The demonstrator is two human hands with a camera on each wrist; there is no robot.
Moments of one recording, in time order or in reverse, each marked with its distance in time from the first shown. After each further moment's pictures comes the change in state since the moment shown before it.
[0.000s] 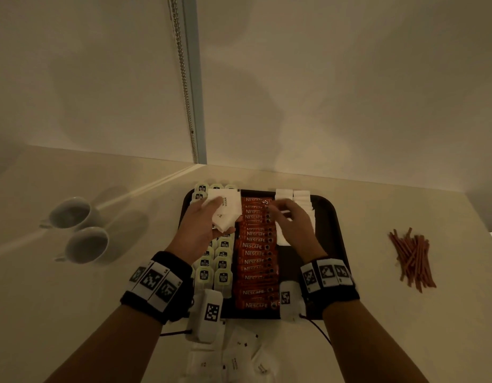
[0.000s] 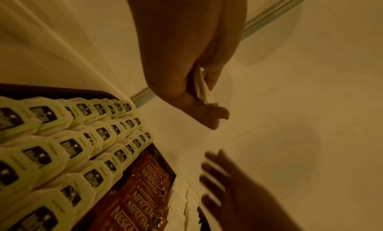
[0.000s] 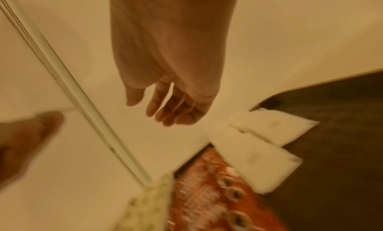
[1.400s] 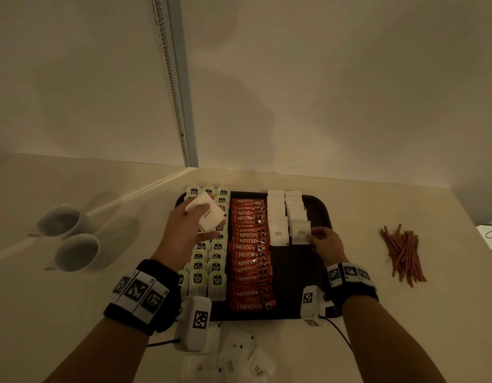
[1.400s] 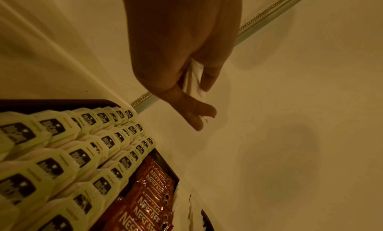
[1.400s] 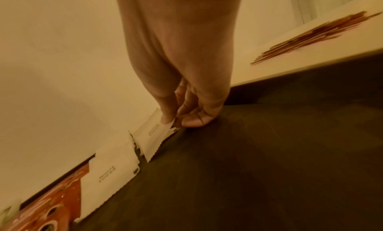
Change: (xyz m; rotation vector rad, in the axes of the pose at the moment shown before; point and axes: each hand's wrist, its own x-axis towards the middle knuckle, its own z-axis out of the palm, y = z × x) left_hand -0.007 0.003 -0.006 0.097 0.053 0.062; right_hand 0.001 0.110 -0.059 -0.135 0.213 0.497
